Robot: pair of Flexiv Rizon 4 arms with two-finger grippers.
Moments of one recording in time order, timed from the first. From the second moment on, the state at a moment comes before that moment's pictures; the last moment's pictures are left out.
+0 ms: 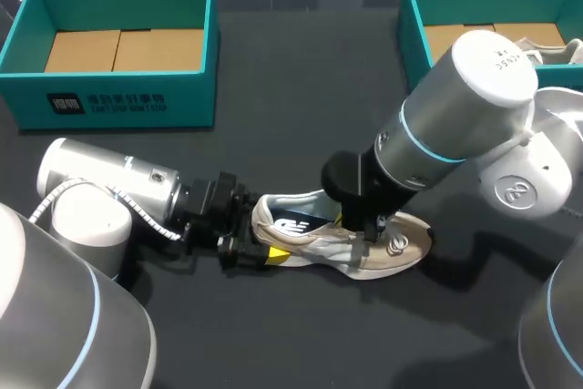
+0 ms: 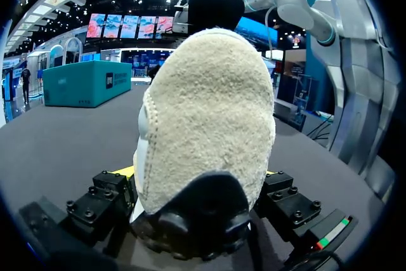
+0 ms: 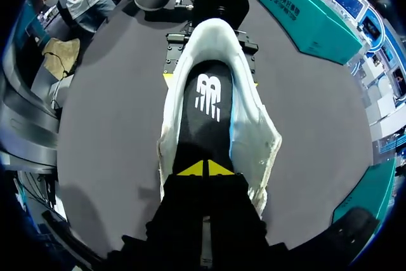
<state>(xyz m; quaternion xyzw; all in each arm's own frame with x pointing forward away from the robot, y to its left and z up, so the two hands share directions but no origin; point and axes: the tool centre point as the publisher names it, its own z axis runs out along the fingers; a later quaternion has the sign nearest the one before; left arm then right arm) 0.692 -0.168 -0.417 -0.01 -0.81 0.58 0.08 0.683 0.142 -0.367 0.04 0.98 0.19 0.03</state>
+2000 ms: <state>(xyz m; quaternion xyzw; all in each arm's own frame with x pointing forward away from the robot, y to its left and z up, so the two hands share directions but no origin) 0.692 -0.167 -0.418 -0.01 -0.81 0.58 0.08 0.685 0.162 -0.405 0.13 0.99 0.08 -0.04</state>
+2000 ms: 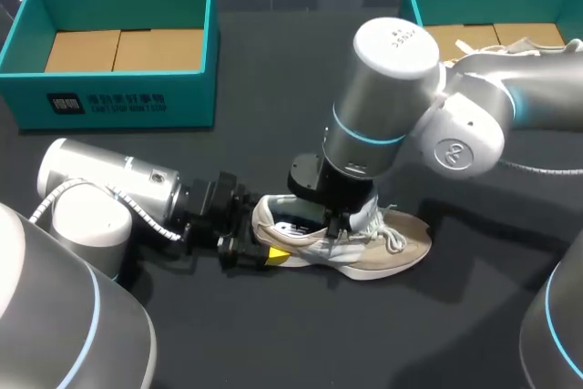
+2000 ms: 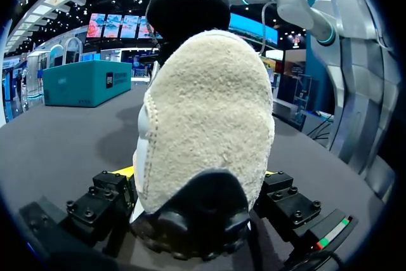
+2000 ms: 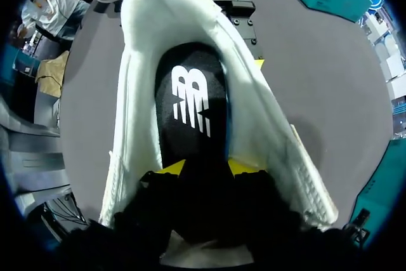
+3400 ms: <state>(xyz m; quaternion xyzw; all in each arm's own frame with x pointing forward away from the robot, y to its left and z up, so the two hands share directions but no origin) 0.692 -0.168 -0.417 -0.01 -0.81 0.58 0.08 0.689 0.140 -0.378 0.05 0.98 0.20 0.06</state>
